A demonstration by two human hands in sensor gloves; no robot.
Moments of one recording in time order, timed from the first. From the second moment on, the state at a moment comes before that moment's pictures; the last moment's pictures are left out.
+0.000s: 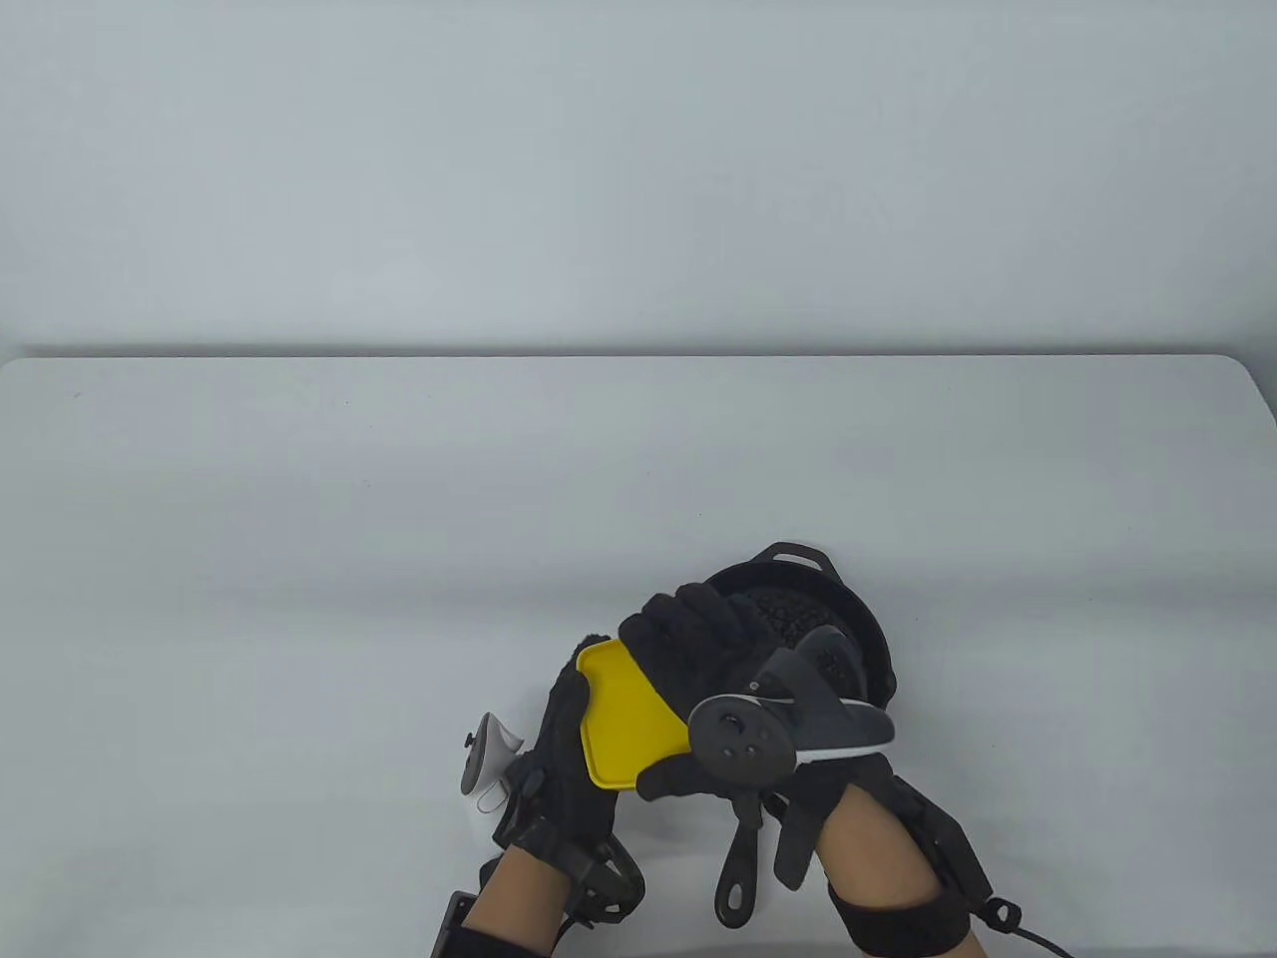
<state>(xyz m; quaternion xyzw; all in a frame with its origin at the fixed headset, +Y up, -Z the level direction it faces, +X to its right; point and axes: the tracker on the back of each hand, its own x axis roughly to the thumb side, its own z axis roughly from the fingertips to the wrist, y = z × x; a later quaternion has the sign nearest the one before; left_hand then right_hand) -0.100 -0.797 -0.242 -0.17 -0.08 0.90 0.39 0.083 -0.611 -0.242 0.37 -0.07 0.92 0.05</state>
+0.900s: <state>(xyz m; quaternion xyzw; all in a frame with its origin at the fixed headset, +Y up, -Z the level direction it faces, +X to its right) -0.097 -0.793 -0.238 -0.18 -0.13 0.74 0.63 0.157 -0.758 -0.258 0.20 0.05 0.73 0.65</state>
